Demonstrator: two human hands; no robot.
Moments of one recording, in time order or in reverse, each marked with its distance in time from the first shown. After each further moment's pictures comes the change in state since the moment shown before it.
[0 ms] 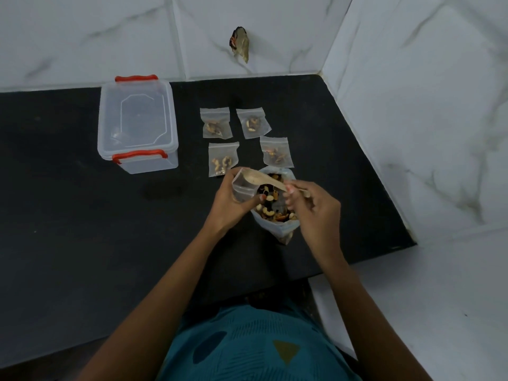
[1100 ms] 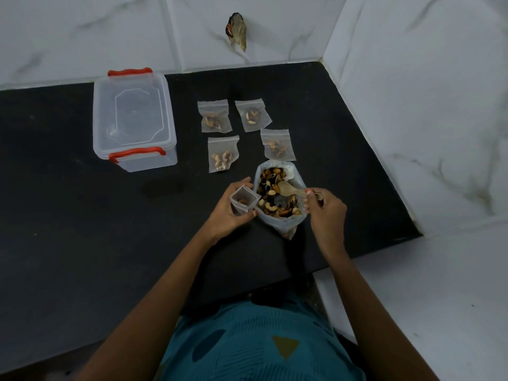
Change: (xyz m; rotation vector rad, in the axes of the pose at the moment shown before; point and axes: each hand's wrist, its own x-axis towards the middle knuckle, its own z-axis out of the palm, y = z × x) left_hand -0.005 -0.040 -0.016 0.050 -0.223 -0.084; right_hand -0.002 0.052 0.002 -0.209 0.143 0.380
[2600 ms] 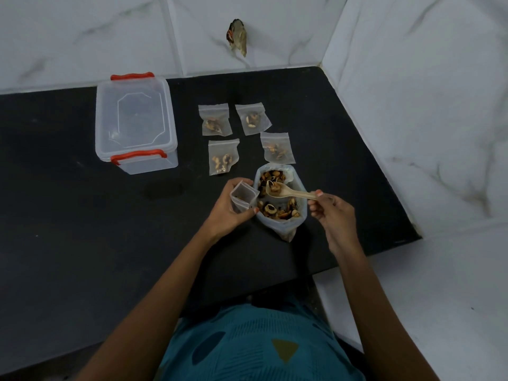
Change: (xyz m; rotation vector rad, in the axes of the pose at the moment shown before) left_hand 0.001 0.011 0.001 0.017 0.077 0.044; right_hand 0.004 -0.011 -0.020 0.510 -0.099 0.479
